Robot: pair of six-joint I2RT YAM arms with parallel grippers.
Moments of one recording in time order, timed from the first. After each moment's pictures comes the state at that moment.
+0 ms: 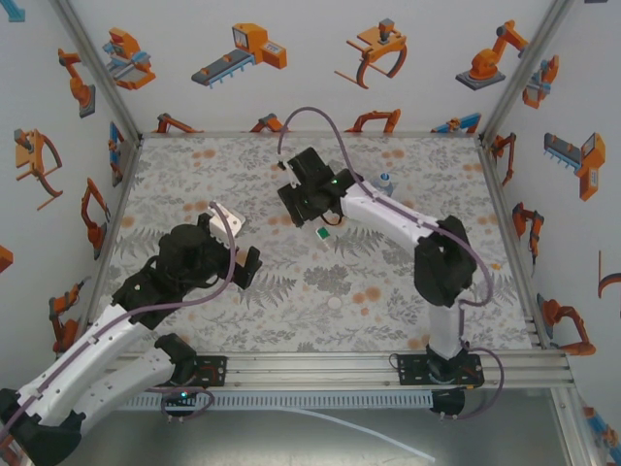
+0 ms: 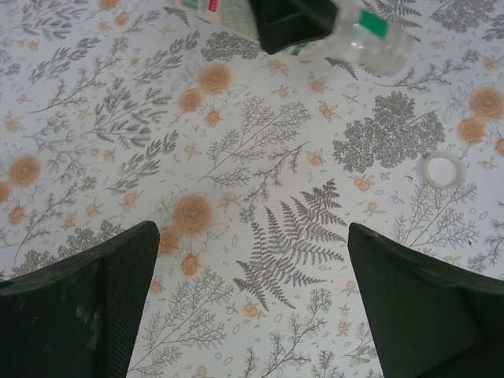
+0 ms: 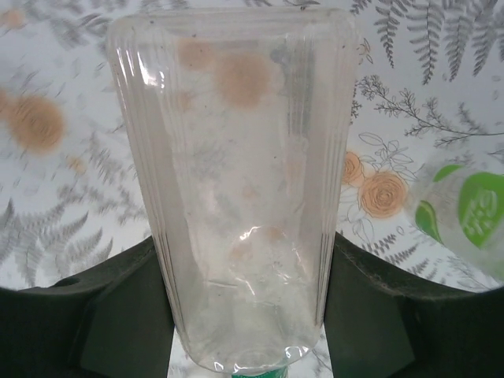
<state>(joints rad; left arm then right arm) -0.72 0.72 0.75 -0.48 -0.06 0.05 0.79 1.90 1.64 -0.62 0.04 0.04</state>
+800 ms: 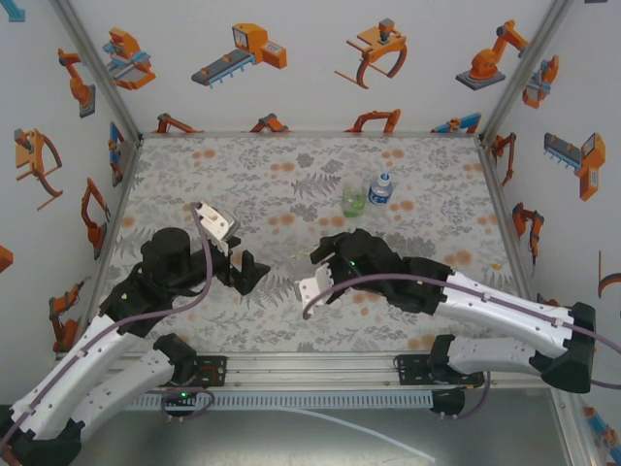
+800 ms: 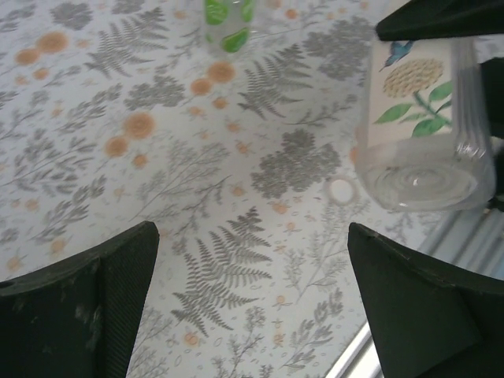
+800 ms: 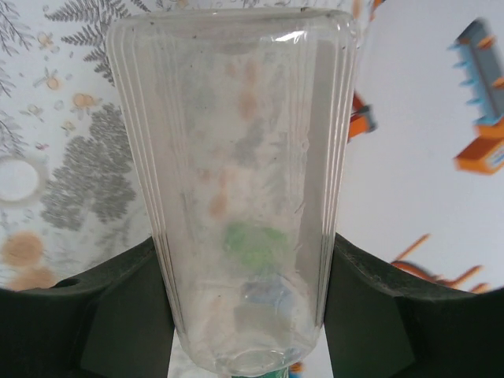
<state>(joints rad) -0.70 0.66 0.78 -0.43 0.21 -0.03 1.15 1.07 0.96 -0.47 0.12 -1.18</state>
